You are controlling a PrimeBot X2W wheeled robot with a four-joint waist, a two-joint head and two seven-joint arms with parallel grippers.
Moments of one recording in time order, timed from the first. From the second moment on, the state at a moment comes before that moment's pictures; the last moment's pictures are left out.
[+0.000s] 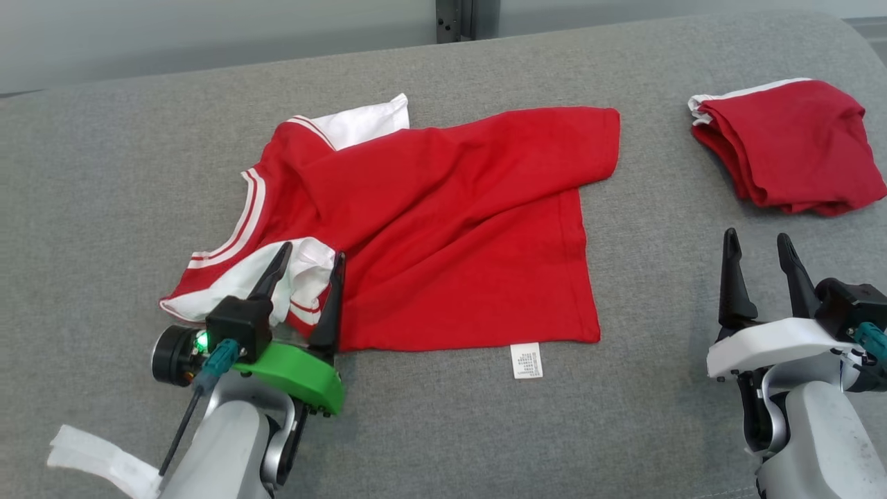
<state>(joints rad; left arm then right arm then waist) -0.34 0.16 -0.38 0.39 -0.32 -0.03 -0.23 -0.26 -0.05 -0.17 0.37 0.18 0.13 -0.26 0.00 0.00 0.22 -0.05</state>
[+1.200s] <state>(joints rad) -0.19 0.14 -0.24 0.44 -0.56 -0.01 -0.21 -0.25 -0.05 -0.16 0.37 0.18 0.13 -0.26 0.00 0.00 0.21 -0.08</state>
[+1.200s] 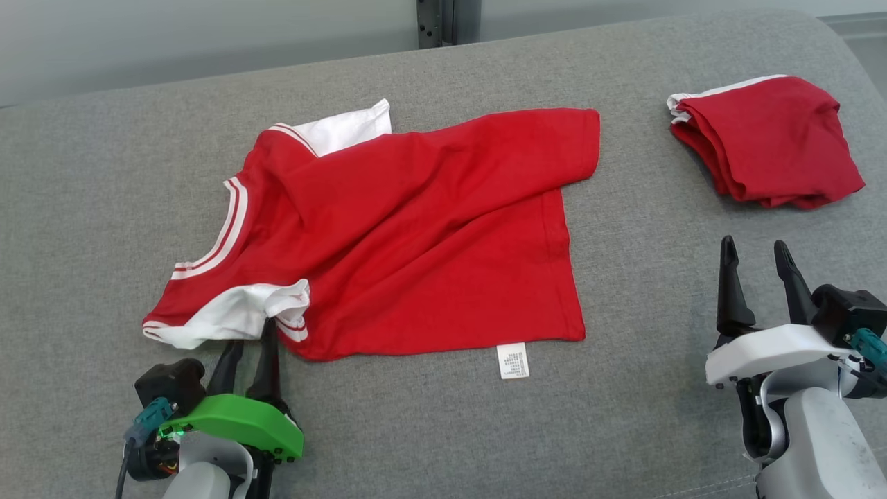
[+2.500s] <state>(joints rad) 0.07 0.41 -0.16 0.16 -0.63 0.05 0.06 -0.23 -0.05 -0.20 0.35 0.17 0.13 -0.26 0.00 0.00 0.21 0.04</state>
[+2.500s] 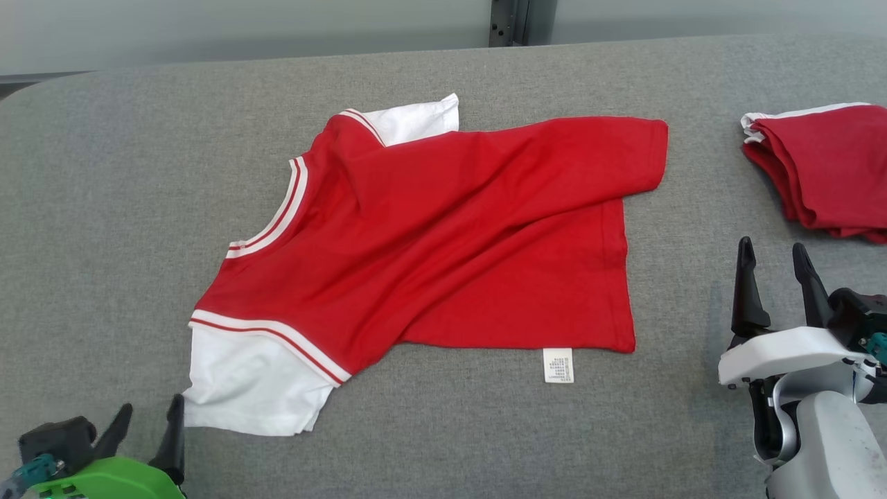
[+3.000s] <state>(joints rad) -0.01 0.28 -0.20 0.14 -0.51 0.08 -0.24 -0.20 -0.05 -0.14 0.28 0.16 0.13 -0.26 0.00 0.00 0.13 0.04</state>
